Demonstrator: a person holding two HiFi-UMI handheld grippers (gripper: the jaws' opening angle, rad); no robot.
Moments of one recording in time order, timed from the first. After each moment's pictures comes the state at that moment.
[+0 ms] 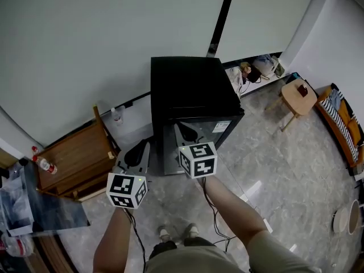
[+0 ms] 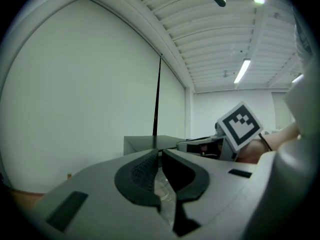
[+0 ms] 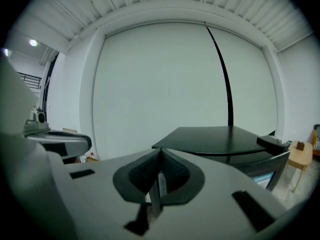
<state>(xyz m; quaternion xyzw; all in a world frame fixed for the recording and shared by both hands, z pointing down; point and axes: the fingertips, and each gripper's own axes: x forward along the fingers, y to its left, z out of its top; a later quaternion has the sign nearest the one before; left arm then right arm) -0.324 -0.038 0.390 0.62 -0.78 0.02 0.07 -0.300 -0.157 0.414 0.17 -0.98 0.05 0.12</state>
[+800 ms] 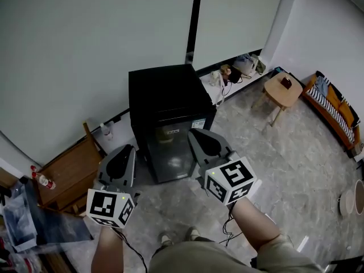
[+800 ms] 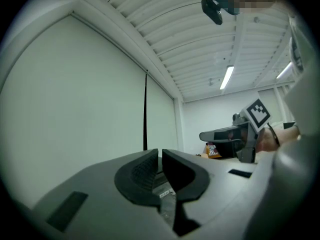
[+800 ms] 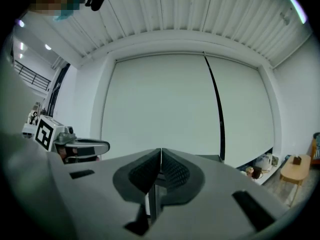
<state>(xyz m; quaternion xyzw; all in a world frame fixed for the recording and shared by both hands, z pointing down) -0.228 -0.011 0.270 0.65 -0.76 0.02 -0.01 -0.126 -0.126 0.262 0.16 -0.99 0.01 0.03</state>
